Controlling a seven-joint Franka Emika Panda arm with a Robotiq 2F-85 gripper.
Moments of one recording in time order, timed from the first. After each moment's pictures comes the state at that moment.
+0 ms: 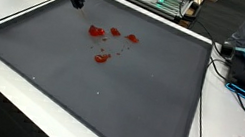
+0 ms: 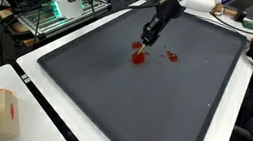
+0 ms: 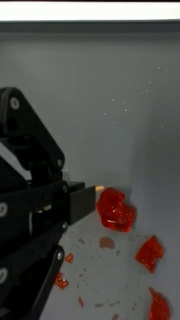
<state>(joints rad) -0.02 0.42 -0.03 -1.71 -0.11 1.90 -0.09</state>
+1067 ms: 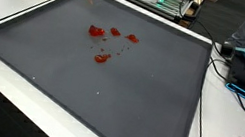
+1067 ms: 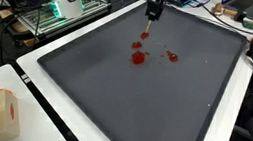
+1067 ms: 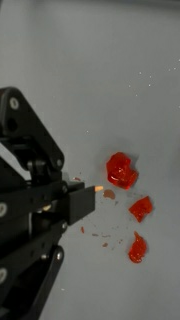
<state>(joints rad) -0.07 0.23 -0.01 -1.82 0.07 1.90 -0.43</state>
